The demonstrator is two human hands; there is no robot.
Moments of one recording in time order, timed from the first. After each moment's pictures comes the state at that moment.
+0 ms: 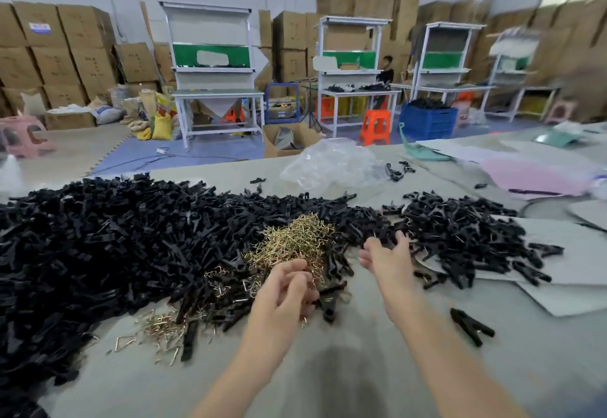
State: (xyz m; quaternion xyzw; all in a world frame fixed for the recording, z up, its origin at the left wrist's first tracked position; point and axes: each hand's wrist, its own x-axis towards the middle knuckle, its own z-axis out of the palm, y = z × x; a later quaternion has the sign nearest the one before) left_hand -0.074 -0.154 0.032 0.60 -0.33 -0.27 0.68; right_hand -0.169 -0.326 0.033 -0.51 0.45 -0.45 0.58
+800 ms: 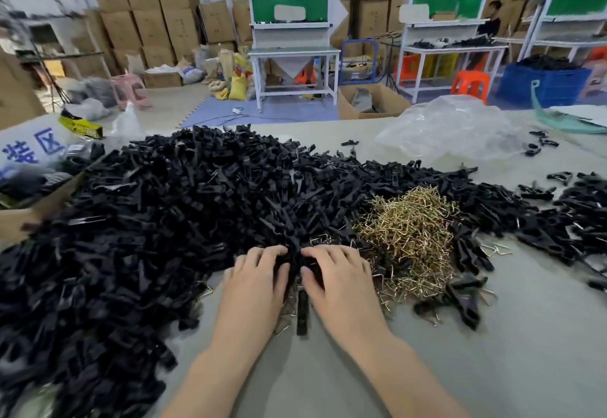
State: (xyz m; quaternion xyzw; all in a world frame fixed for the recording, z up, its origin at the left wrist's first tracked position) left_hand 0.089 -0.061 -0.031 0.88 -0.37 0.12 0.27; right_hand -0.008 -0.175 -0.027 -0.93 0.22 -0.24 0.17
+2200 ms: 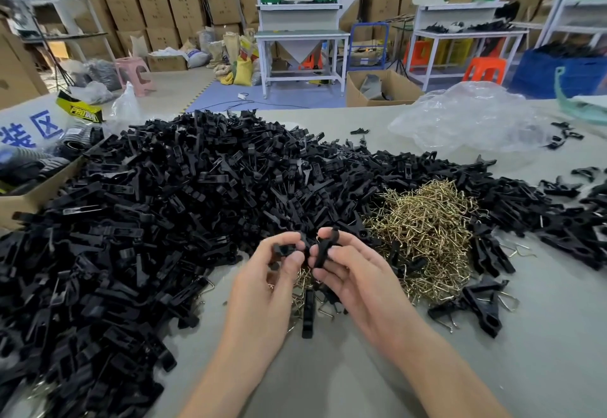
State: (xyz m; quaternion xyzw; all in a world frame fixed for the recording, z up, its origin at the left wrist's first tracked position) left_hand 0.061 -0.053 -0.007 0.72 -0.32 -0.04 0.61; right_hand -0.014 -0.180 0.001 -0.45 0.13 -0.20 0.86
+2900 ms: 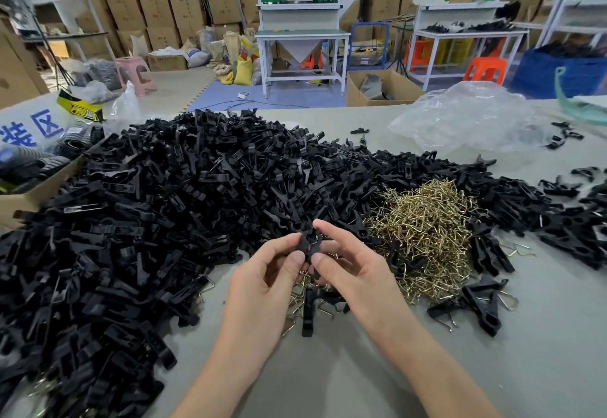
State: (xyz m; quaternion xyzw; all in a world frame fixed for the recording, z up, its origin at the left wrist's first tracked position) left_hand 0.061 -0.052 -0.004 0.69 -0.28 -0.10 0.66; right_hand -0.019 -0.178 -0.003 -0.66 0.14 -0.25 0.70
